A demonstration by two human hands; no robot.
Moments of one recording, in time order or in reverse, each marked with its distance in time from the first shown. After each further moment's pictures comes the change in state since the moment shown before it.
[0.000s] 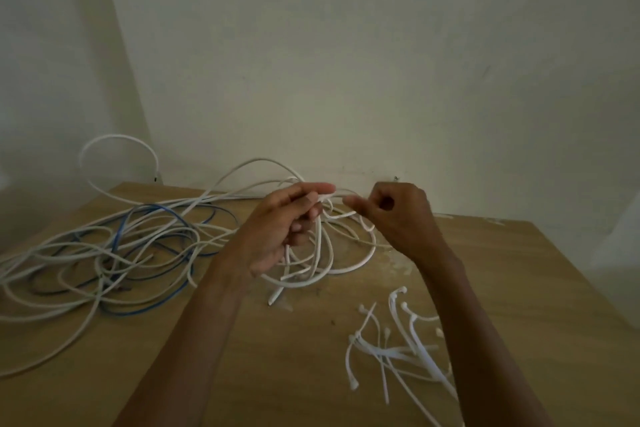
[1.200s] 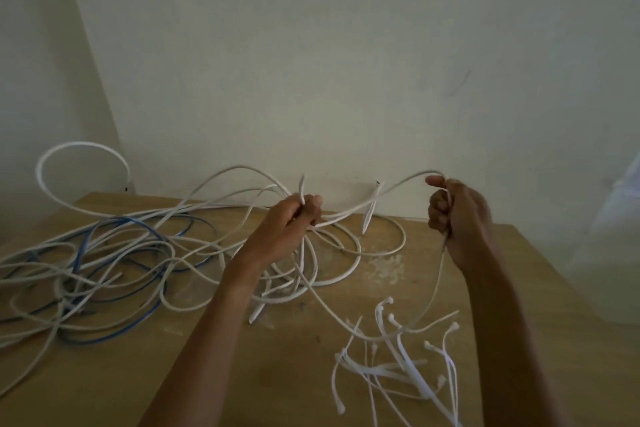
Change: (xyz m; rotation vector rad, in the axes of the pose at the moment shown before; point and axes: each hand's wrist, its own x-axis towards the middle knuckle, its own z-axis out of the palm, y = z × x) left_hand 0.053 -0.035 -0.009 0.754 0.095 0.223; right_hand 0.006 0.060 -0.057 0.849 0.419 0.446
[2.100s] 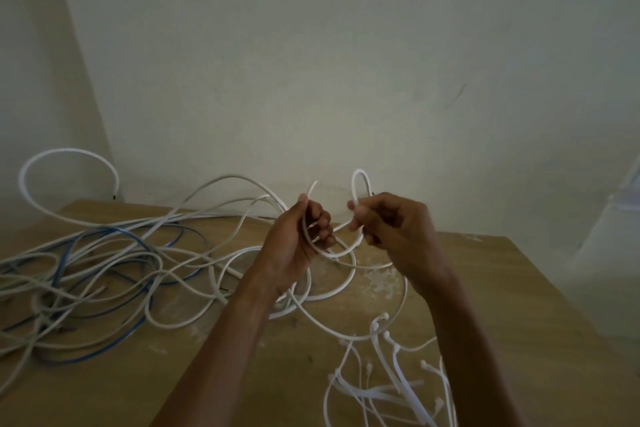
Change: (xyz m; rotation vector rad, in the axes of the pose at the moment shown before) left_hand 0.011 0.022 0.033 -1.094 0.027 -0.287; right_hand -0.040 -0.003 0.053 -0.313 -0.427 -0.266
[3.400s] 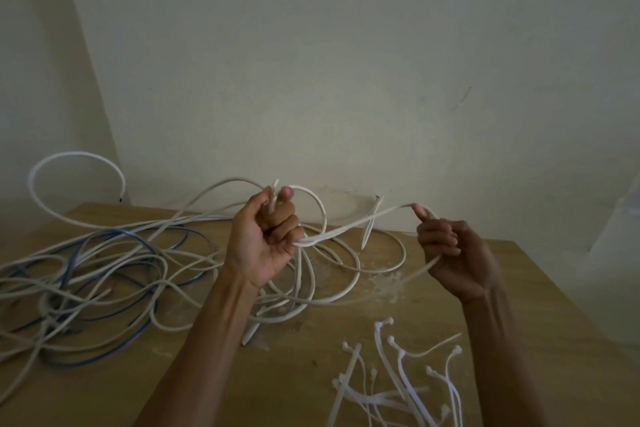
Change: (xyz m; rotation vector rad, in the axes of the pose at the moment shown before) left_hand -0.001 0.030 -0.039 -0.382 -0.201 -0.023; right_hand 0.005 0.079 -0.092 1.349 -0.324 0.543
